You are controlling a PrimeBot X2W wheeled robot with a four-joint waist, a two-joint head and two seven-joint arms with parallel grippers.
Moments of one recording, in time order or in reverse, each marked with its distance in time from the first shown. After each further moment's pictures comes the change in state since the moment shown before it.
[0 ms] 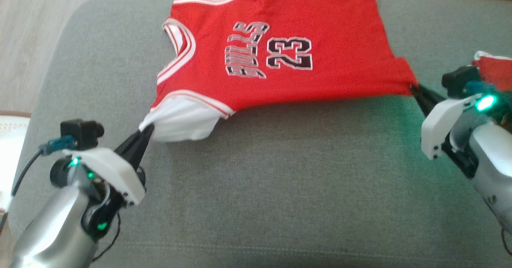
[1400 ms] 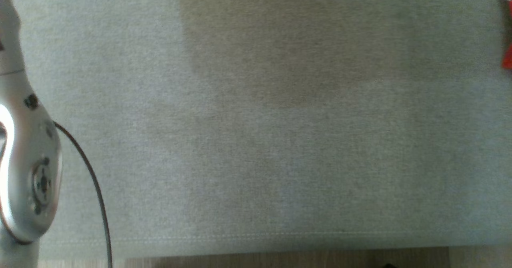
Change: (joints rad) left arm -1.077 -0.295 0.523 0.156 0.165 0.135 -0.181; right arm -0.735 0.291 -0.782 -0.144 -0.622 0.000 -0.216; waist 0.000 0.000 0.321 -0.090
